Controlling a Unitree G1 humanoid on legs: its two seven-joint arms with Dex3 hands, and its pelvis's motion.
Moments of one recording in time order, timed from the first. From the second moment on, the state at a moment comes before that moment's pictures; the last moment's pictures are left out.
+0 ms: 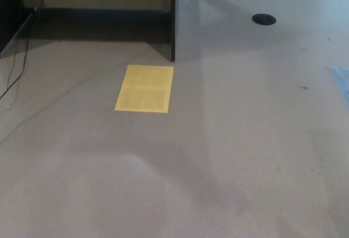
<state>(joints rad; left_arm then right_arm) -0.06 0.52 -0.01 1.00 0.23 -0.35 0.08 -0.21 -0.43 0.14 1.11 -0.28 -0.24 -0.01</state>
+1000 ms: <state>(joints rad) 0.12 0.48 0.03 1.04 0.20 -0.66 0.16 -0.03 -0.44 0.09 1.13 -0.27 -0.47 -0.09</state>
